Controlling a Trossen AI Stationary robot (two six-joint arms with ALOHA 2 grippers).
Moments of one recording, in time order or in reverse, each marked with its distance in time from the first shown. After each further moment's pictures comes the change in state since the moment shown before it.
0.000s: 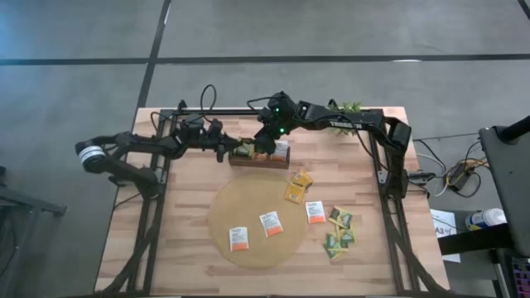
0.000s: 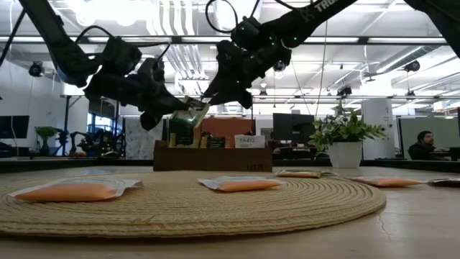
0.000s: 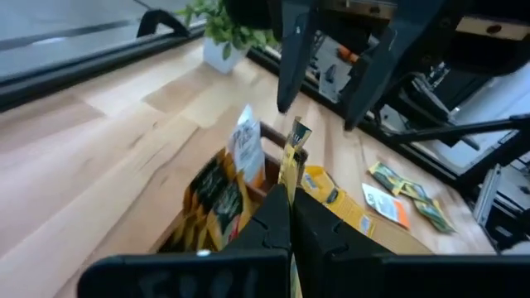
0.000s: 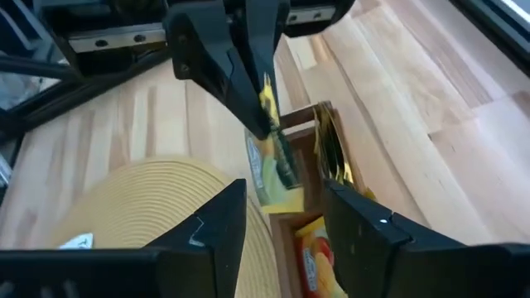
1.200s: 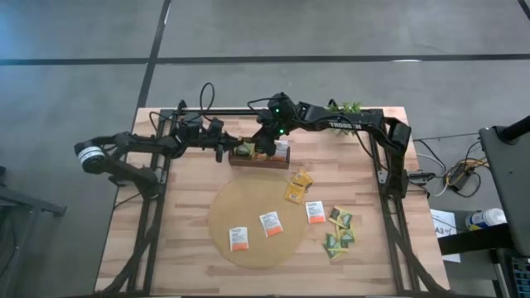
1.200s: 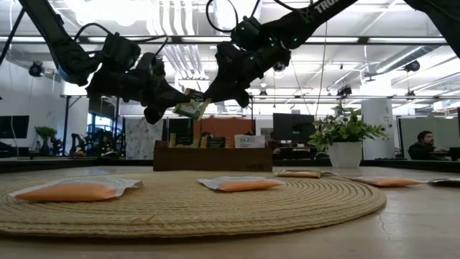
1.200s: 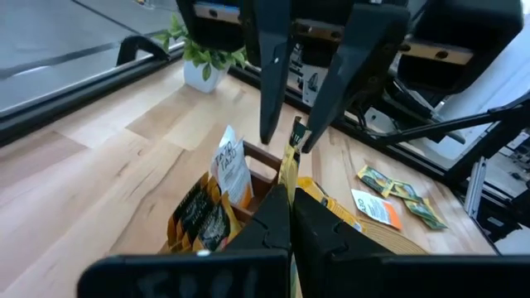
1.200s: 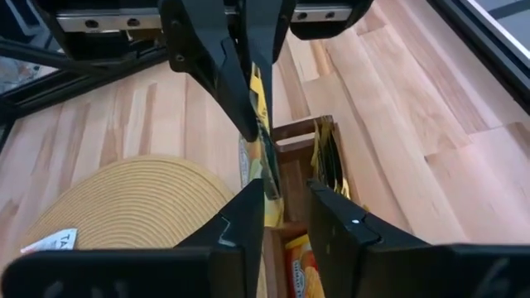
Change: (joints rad) left arm 0.004 -0.007 0.011 0.041 0.038 0.044; right arm 0.005 0.003 -0.013 0.045 0.003 -0.077
